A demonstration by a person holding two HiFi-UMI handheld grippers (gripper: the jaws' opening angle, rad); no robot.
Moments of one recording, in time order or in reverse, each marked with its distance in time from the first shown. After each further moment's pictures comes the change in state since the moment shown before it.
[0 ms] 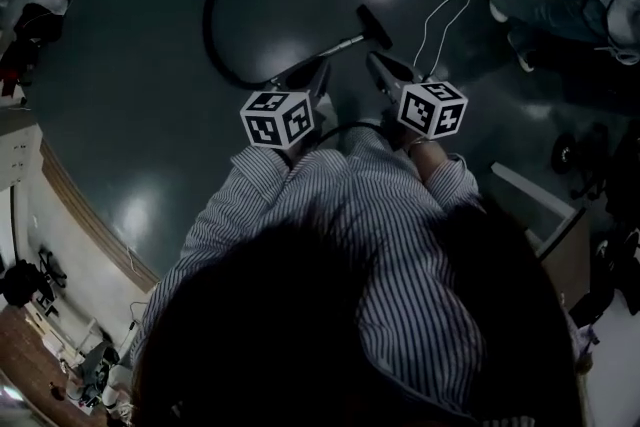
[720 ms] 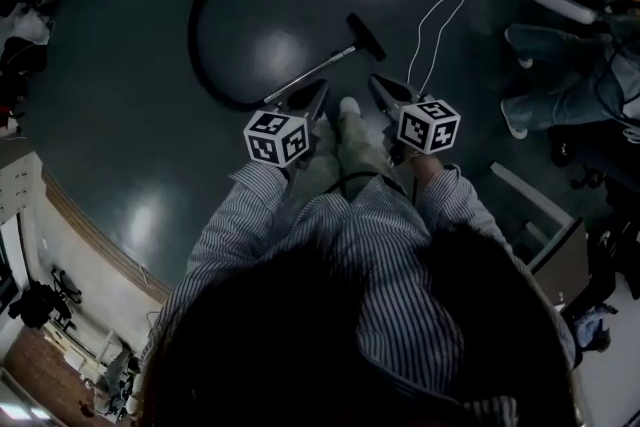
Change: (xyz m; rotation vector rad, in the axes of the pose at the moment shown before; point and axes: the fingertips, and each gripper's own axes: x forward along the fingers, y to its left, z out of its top) left arm 0.099 0.045 -0.009 0.046 0.112 -0.122; right arm 0.051 -0.101 -0.003 0.062 0.078 -0.068
